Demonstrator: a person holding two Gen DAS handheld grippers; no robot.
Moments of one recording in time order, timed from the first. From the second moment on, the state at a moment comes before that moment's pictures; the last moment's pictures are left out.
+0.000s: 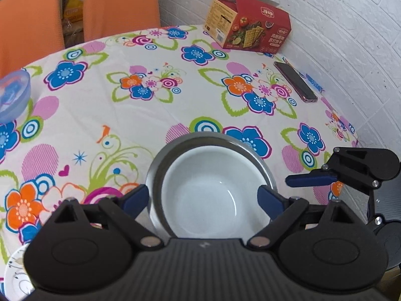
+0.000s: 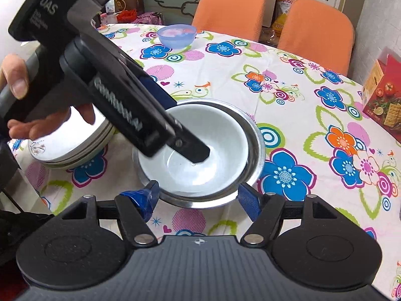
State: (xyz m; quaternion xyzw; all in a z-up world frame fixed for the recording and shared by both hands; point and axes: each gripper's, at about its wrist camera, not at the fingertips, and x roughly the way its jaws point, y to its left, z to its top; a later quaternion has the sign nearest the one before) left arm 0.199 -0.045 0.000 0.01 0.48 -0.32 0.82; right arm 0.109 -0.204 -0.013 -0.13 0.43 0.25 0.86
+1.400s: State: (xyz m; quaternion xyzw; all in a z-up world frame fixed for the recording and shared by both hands) left arm 0.292 0.171 0.025 -0.10 0.42 -0.06 0.90; right arm 0.246 -0.095 0.051 -0.03 0.32 0.31 0.89
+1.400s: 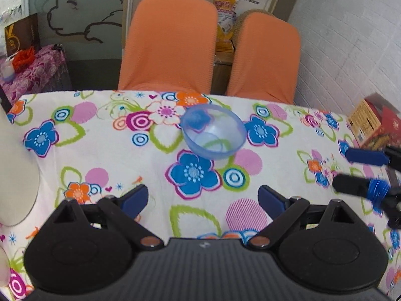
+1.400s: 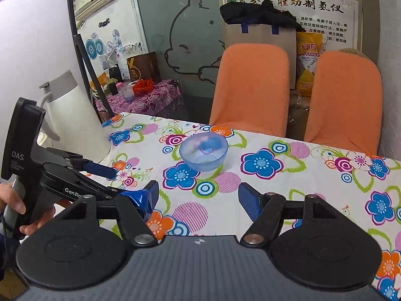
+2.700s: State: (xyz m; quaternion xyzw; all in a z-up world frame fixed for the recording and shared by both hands) left arm 0.442 0.165 -0.042 -0.09 0.45 -0.05 0.89; right arm 0.363 0.014 -0.042 -0.19 0.36 0.34 0.85
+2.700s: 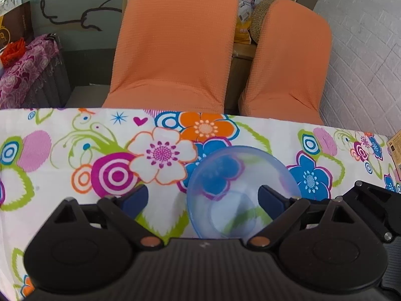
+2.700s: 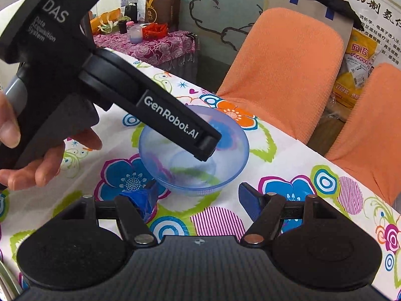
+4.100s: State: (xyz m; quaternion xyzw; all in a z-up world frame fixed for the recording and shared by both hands) left arm 0.306 0.085 0.065 -0.01 0.35 -0.09 0.93; right arm 0.308 -0.014 0.020 -0.20 0.26 0.35 0.88
